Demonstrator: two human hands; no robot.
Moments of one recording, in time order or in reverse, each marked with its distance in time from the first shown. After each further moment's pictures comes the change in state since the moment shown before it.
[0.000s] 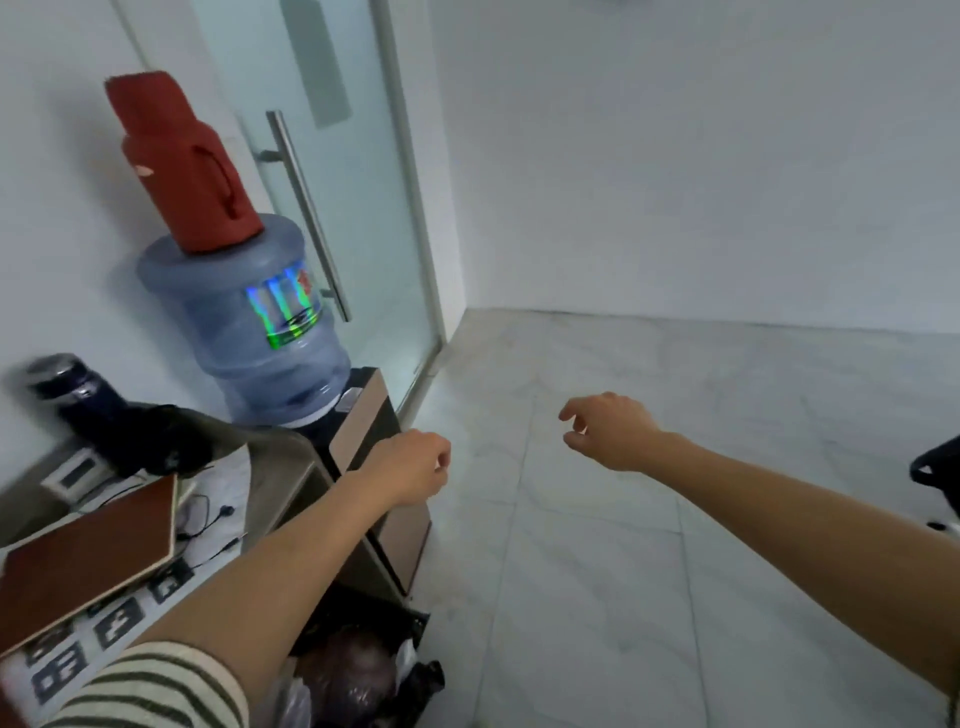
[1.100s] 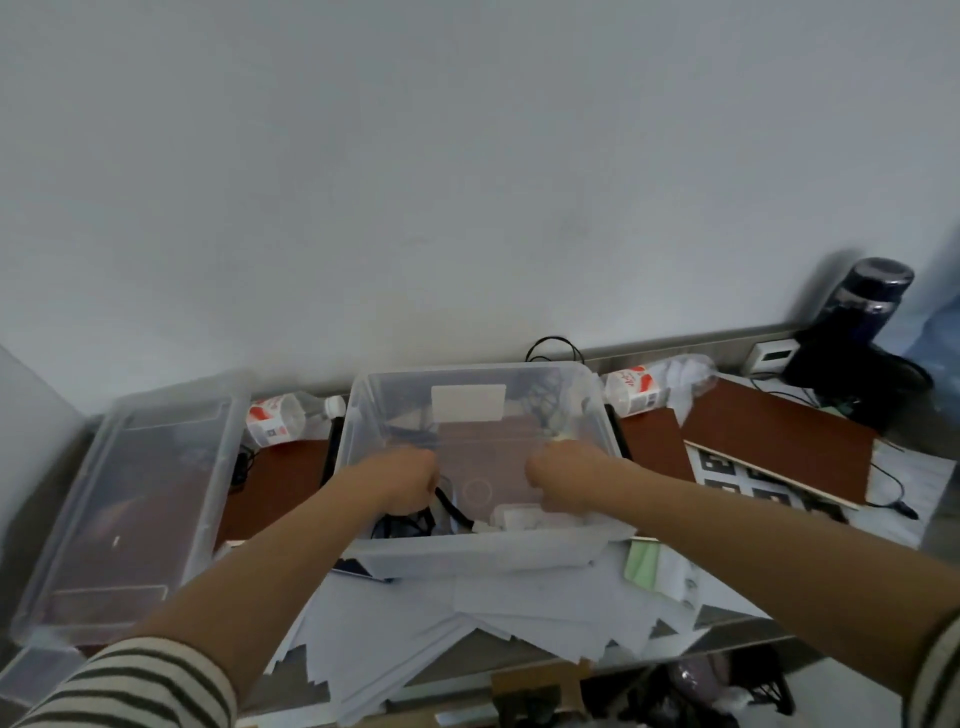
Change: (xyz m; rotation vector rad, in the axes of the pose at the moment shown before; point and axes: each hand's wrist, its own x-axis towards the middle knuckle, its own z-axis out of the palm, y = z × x) left_hand -0.600 -0.331 0.137 -0.359 -0.181 -1.108; right_hand -0.155 -0.694 0.222 -0.672 -0.360 -1.435
